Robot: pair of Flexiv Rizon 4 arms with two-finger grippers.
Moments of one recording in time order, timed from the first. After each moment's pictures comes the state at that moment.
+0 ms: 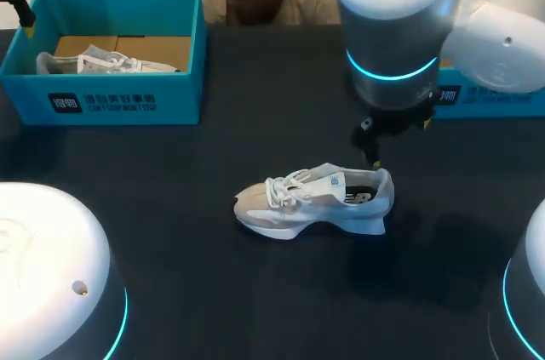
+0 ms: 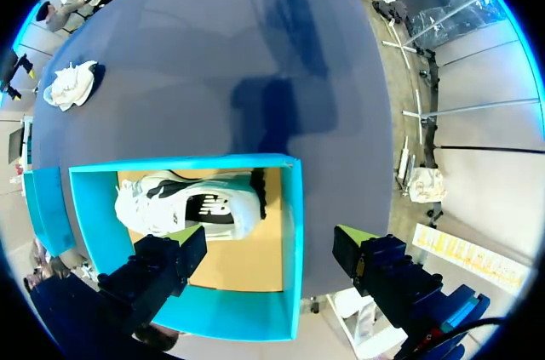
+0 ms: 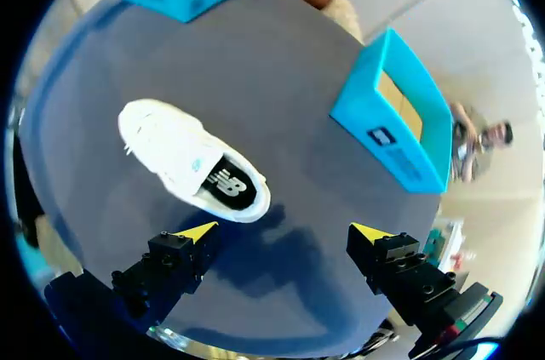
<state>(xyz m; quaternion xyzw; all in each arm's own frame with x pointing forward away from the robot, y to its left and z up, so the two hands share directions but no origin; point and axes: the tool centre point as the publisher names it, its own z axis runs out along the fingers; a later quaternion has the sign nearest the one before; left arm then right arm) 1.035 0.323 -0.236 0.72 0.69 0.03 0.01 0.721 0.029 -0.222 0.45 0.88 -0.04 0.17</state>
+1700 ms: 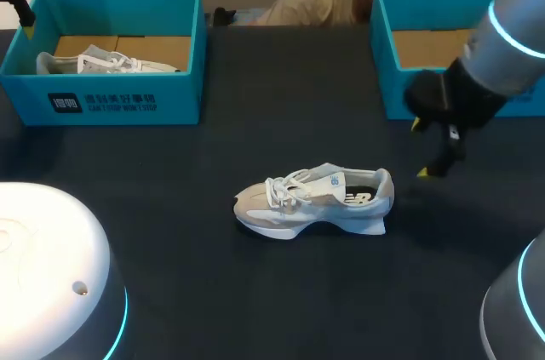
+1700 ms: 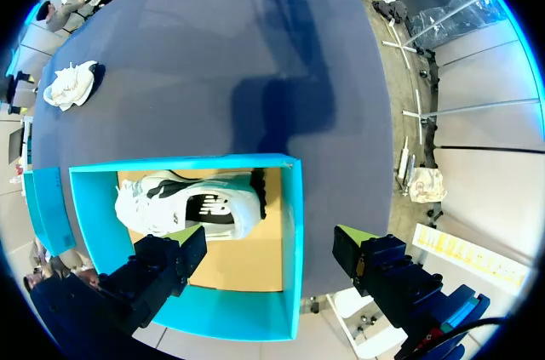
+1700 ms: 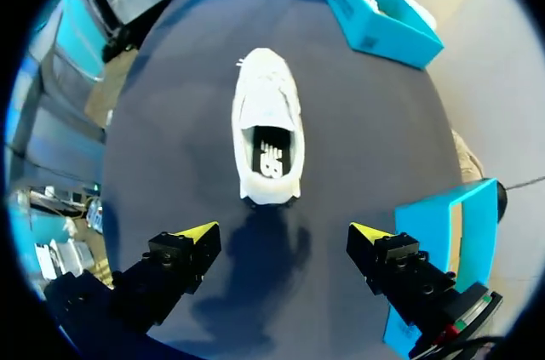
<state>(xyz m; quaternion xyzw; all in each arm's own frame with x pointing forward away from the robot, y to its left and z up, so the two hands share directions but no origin) 1.035 0.323 -0.236 0.72 0.69 0.03 0.01 0.737 -0.022 -0.265 0.03 0.99 0.13 0.05</state>
